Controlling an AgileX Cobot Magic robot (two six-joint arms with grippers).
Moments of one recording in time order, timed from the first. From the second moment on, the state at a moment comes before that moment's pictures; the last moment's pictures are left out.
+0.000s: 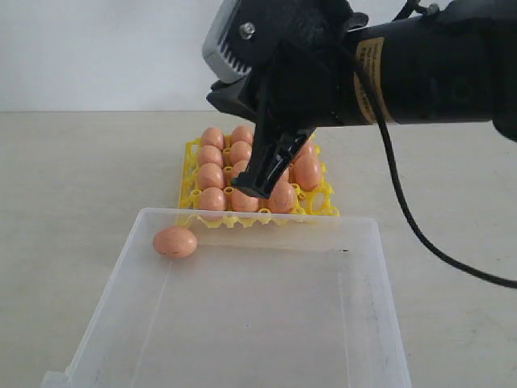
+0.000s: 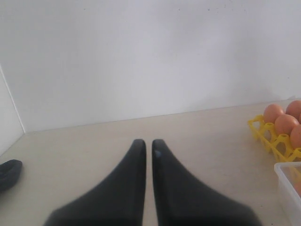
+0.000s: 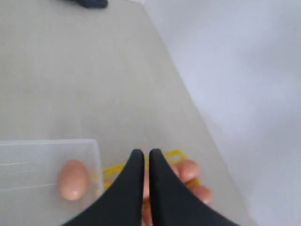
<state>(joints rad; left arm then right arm) 0.04 0.00 0.00 -0.14 0.10 0.26 0.57 1.39 -0.97 -1.75 -0.18 1.11</state>
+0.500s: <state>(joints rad) 0.04 0.00 0.00 -0.14 0.10 0.26 0.62 1.47 -1.07 -1.12 0.81 0.57</state>
